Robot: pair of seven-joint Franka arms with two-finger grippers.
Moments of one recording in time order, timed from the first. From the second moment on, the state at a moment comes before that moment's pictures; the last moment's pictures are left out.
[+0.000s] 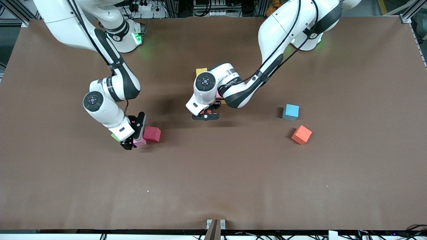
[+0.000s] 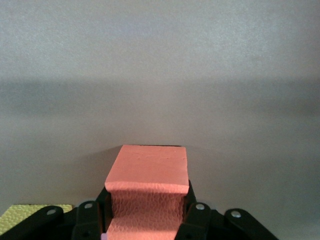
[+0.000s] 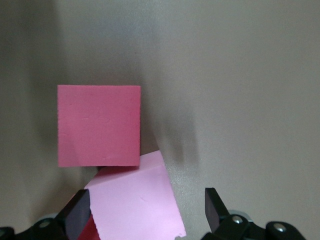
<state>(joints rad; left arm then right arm) -0.55 0.89 -0.45 -1.38 0.25 2.18 -1.02 0.16 0.45 0.08 -2.08 0.02 2.66 -1.26</state>
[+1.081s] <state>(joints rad) -0.57 0.89 -0.44 -1.38 0.25 2.18 -1.04 0.15 0.48 0.08 -2.08 0.02 2.66 -1.28</state>
